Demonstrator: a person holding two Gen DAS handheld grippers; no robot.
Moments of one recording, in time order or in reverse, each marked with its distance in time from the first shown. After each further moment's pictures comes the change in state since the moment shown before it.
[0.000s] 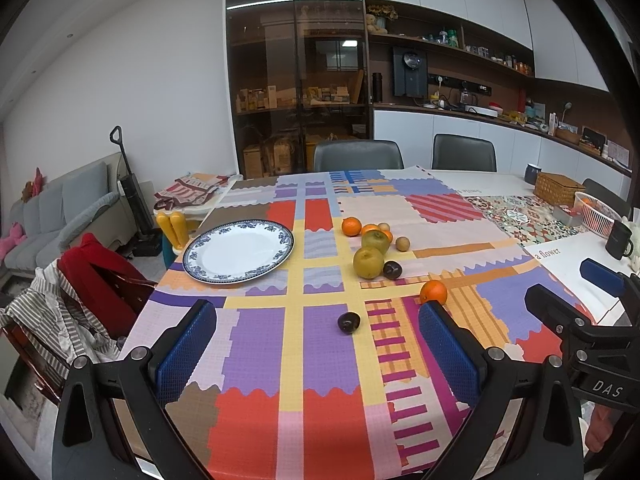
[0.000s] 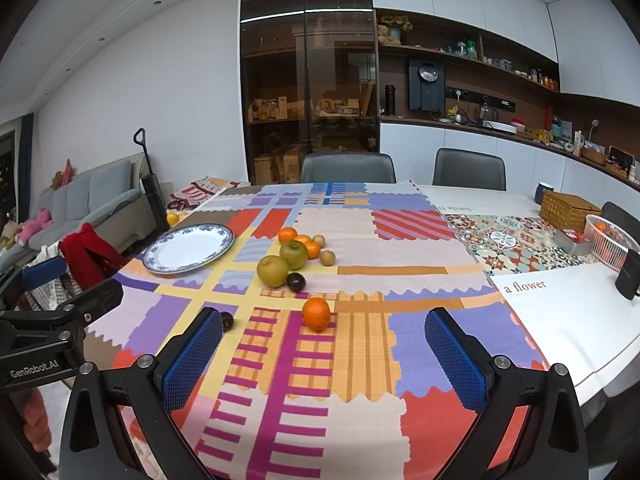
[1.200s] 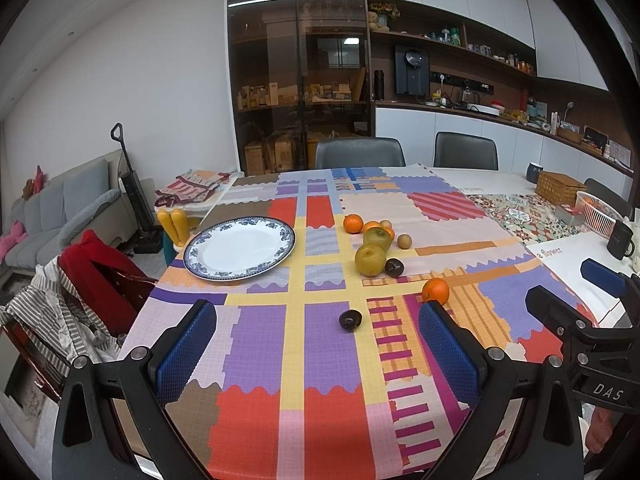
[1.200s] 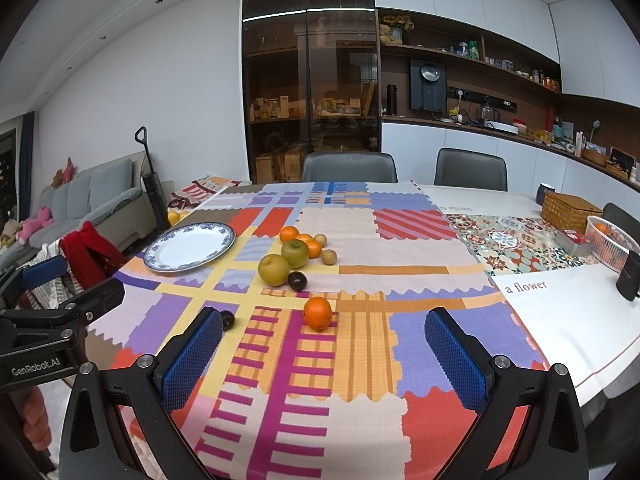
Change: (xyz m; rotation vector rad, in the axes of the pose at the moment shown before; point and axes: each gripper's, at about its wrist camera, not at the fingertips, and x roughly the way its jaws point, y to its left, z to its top) left arm 0.001 0.001 -0.002 -0.001 0.006 0.001; right arm -0.002 -0.001 0.001 -0.004 0.002 0.003
